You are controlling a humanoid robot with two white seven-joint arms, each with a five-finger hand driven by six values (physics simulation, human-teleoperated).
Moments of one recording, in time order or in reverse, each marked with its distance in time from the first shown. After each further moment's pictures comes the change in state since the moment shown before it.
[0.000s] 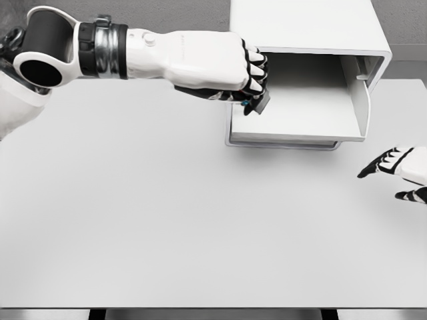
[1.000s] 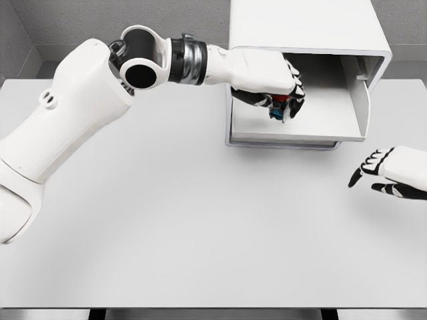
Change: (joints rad) left arm -0.011 -0.296 -0.060 0.379 -0.178 0.001 0.001; right arm -0.075 0.029 0.067 -0.013 -0.022 0.000 0.000
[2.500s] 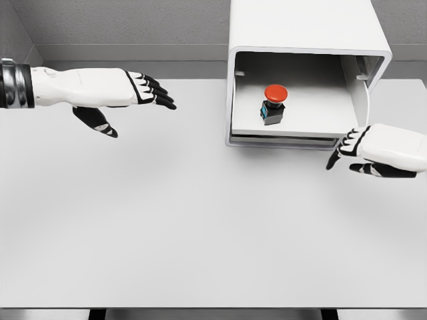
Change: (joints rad) left arm 0.143 0.668 -0.009 -0.297 0.281 0.000 0.000; right arm -0.241 0.002 0.198 0.000 -0.031 0.000 0.000
